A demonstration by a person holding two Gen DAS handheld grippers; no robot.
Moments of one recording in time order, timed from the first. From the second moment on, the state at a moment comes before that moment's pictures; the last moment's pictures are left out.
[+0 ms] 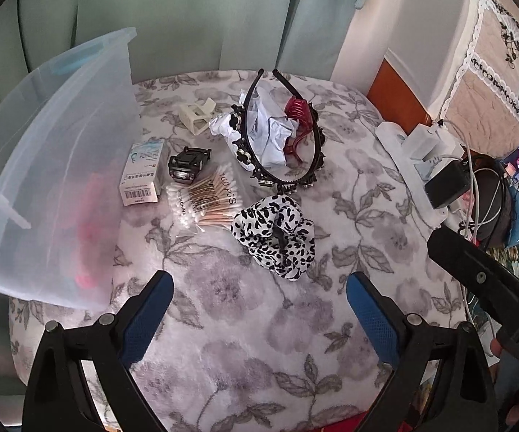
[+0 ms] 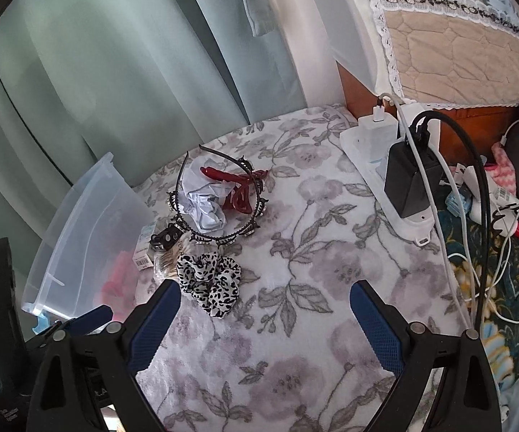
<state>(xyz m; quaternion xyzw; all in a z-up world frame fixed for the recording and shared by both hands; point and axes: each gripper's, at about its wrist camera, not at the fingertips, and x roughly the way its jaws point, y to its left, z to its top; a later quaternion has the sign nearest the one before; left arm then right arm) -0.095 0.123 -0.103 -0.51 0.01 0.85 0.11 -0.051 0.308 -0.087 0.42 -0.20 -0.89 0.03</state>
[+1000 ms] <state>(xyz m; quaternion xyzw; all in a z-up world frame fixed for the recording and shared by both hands) -0.166 0.122 -0.160 -0.54 -0.08 0.83 0.13 -0.156 0.271 -0.145 0.48 -0.15 -0.86 0.08</state>
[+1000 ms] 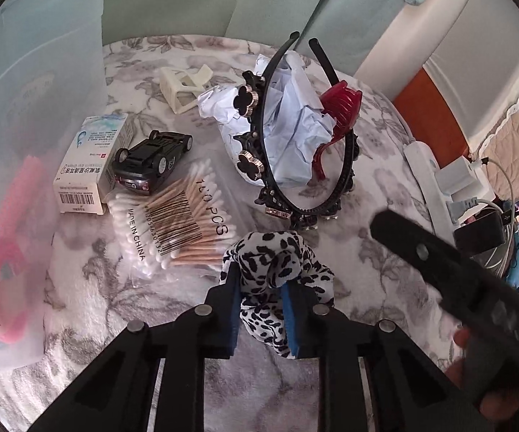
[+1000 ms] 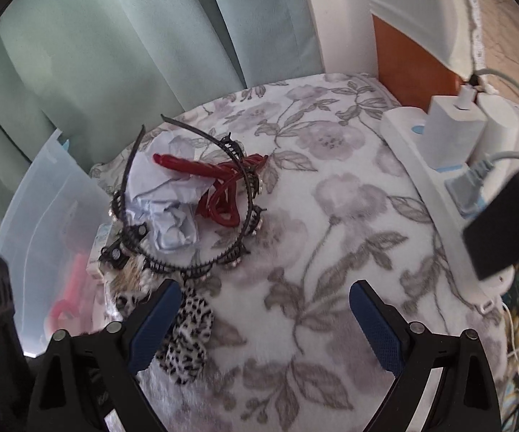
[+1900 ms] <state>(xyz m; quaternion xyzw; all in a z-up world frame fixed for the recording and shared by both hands) -0.181 0.121 -0.167 -0.53 -0.08 0.83 0.15 -0.230 0.209 -0.160 0.47 -0.12 -0.87 0.08</state>
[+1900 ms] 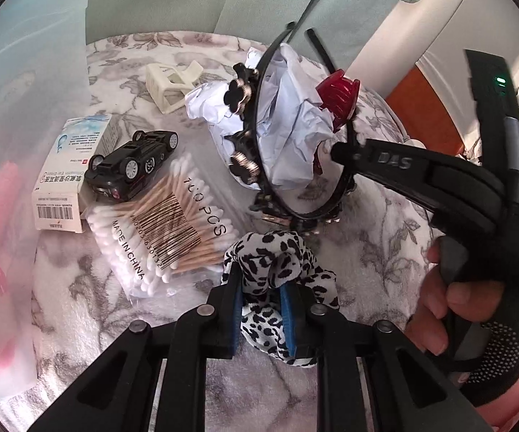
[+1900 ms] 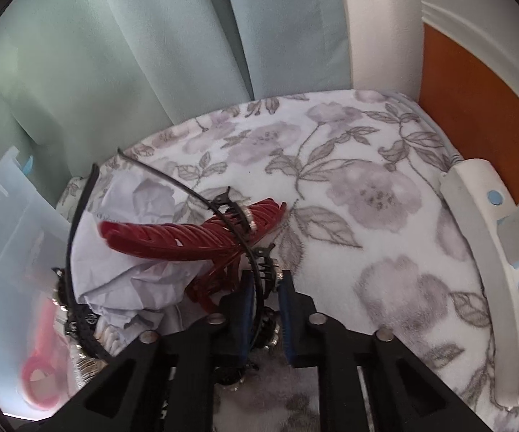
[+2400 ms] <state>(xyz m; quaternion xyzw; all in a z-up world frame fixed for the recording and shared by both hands) -0.145 0.115 -0.097 -0.47 -0.07 0.87 0.14 -0.163 0.283 -0.081 0.38 -0.16 -0.91 0.04</state>
